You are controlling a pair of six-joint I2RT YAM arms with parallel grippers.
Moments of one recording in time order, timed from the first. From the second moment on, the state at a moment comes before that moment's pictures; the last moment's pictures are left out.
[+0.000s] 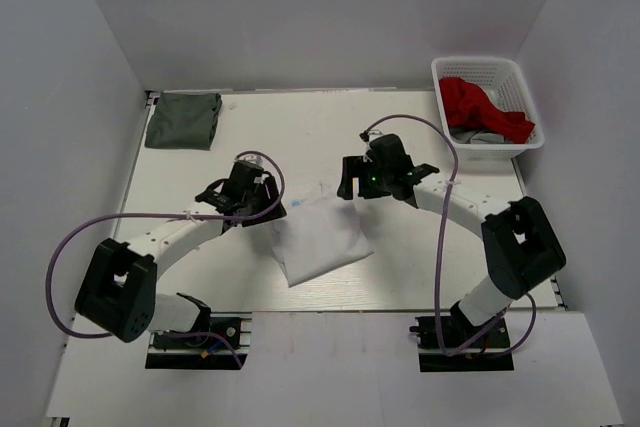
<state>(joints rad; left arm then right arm) -0.49 1.31 0.75 -0.32 -0.02 -0.65 0.59 1.56 0.99 -0.20 -0.15 0.38</state>
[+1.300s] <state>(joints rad) -0.49 1.41 0.82 -0.32 0.10 -0.52 0.58 1.68 1.02 -0.18 -0.23 0.41</state>
